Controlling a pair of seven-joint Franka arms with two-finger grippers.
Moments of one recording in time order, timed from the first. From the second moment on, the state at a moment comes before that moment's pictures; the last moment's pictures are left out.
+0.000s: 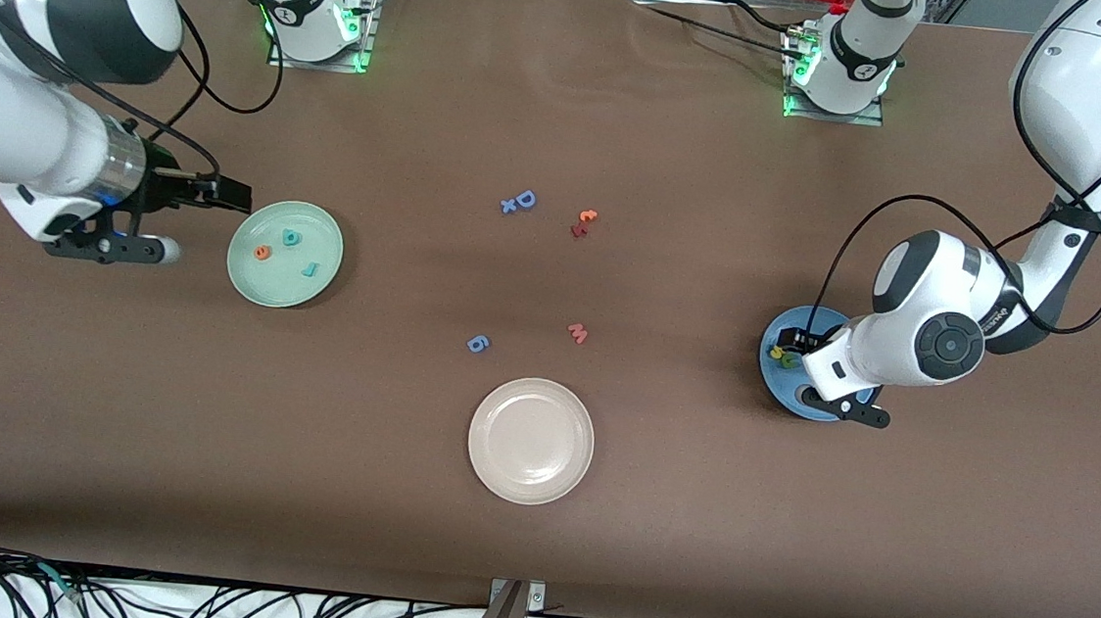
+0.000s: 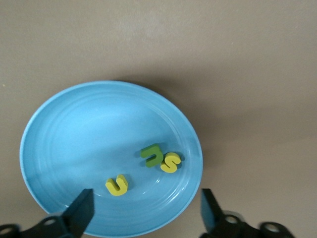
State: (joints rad) left arm 0.31 0.59 -0.54 -1.75 0.26 2.04 -0.11; right arm 0.46 0.21 -0.36 -1.56 0.14 1.51 0.10
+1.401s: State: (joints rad) left arm 0.16 0.20 -0.33 -1.34 0.12 1.50 -0.07; right arm -0.09 0.17 0.26 -1.54 -0.05 1.56 0.16
